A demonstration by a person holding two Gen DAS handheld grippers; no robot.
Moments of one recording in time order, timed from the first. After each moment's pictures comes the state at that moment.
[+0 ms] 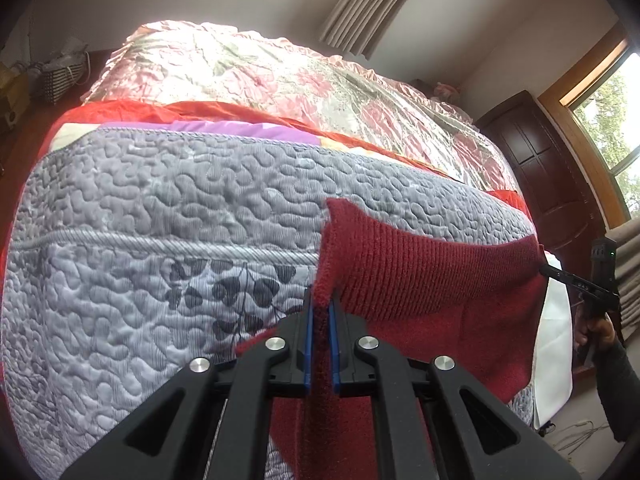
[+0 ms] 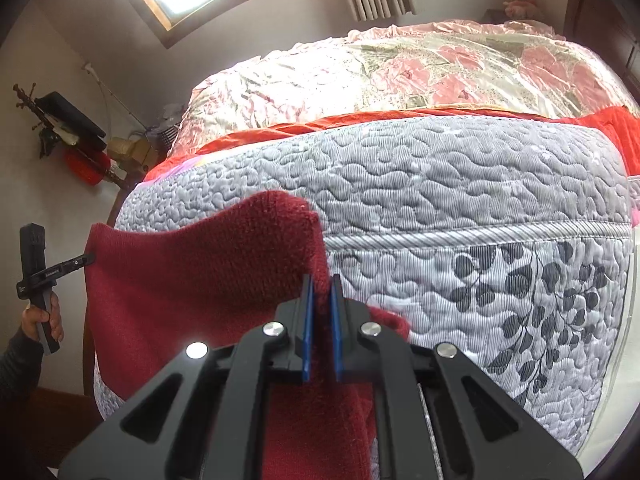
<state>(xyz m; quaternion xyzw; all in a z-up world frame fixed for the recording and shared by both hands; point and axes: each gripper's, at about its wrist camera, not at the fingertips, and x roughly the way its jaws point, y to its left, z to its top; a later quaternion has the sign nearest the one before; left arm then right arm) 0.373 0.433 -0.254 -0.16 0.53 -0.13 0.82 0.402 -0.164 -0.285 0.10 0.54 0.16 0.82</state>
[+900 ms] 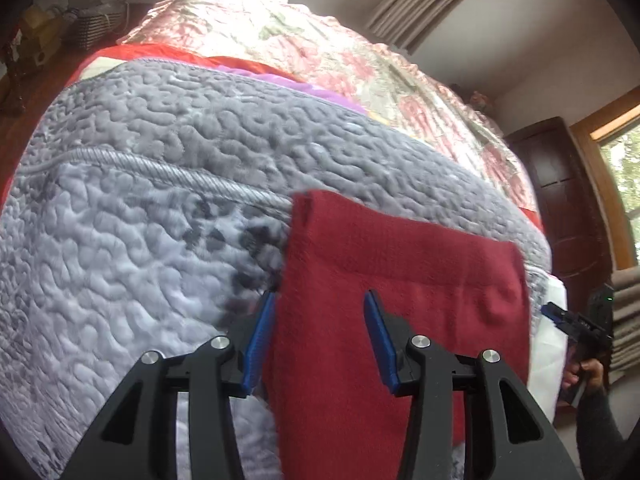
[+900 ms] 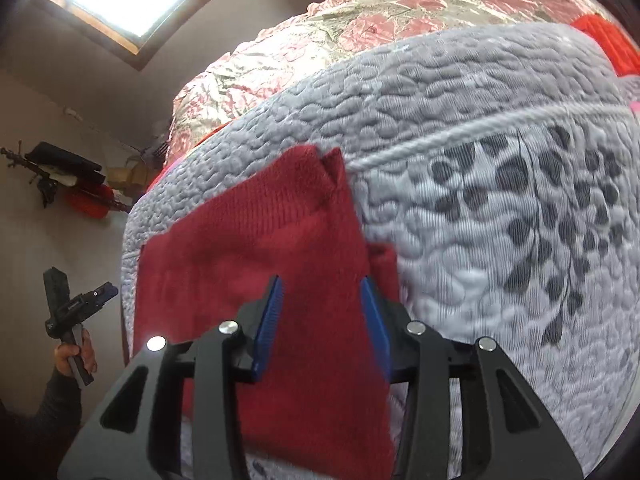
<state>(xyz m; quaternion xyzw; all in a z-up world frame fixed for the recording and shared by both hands) 0.326 0.436 -0.283 -0.23 0.56 -0.10 0.79 0.345 -0.189 -0.319 0.21 0.58 0.14 0.78</state>
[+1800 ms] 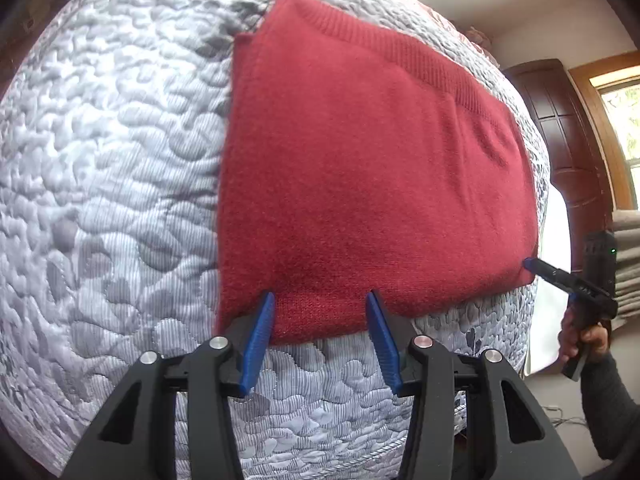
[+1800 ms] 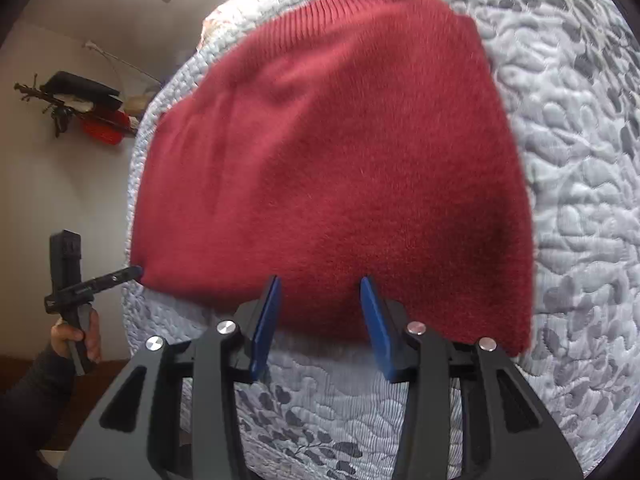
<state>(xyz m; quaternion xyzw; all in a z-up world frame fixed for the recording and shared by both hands) 0.183 0.386 -0.344 -0.22 0.64 -0.11 0.73 0.237 -0.116 -0.376 0.15 0.65 0.19 0.72</state>
